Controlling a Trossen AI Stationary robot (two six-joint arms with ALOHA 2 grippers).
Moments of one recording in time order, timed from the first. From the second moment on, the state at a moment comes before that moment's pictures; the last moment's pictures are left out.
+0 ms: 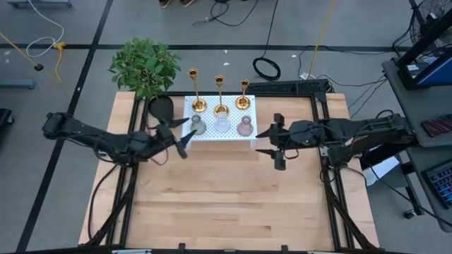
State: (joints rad) left arm -0.21 0.92 0.48 0.50 -0.79 0.17; right arm 0.15 1.14 1.17 -0.53 0.21 0.00
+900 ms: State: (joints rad) left arm -0.39 0.52 0.65 -0.33 -0.71 -0.03; right arm 0.15 0.57 0.57 -0.21 0.13 0.04
